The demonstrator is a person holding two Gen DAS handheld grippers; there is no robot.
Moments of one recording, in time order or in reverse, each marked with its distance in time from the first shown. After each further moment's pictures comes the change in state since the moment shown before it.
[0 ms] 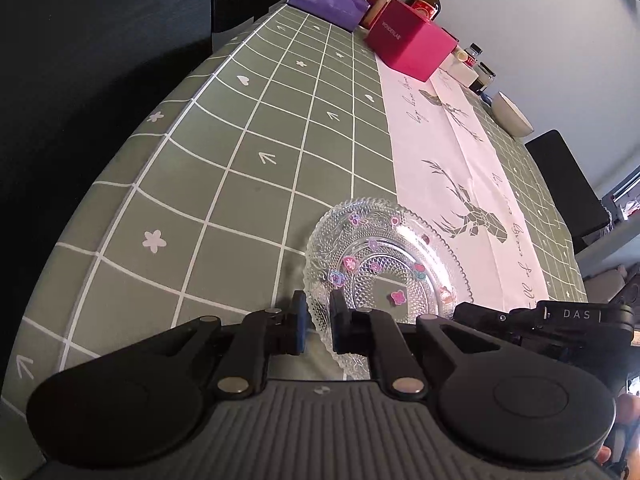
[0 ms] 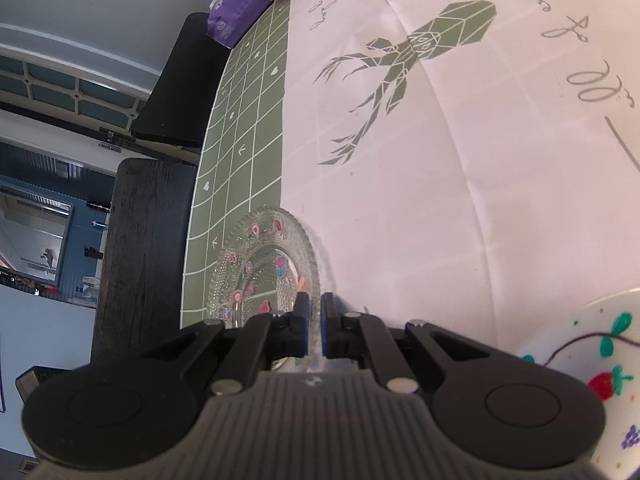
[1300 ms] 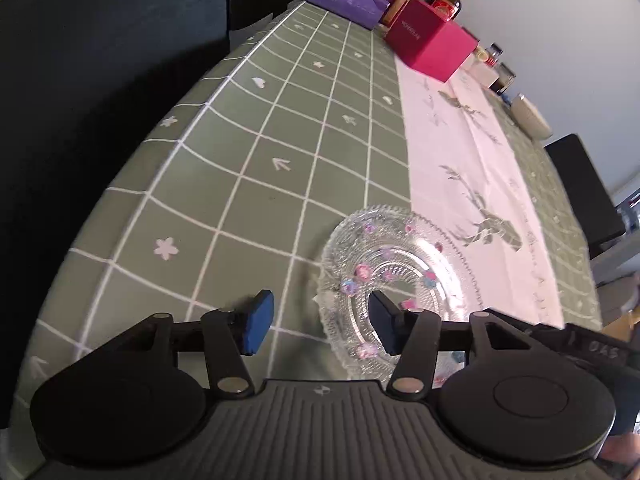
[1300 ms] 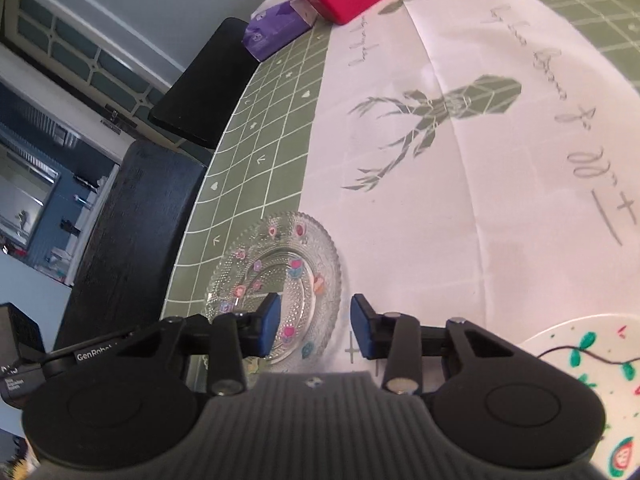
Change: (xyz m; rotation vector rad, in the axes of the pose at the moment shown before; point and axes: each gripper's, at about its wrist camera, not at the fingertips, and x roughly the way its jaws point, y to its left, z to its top) left arm 0.000 -0.002 0.009 -0.037 0.016 0.044; right arm -0.013 0.028 -0.014 -0.182 -0.081 -0.079
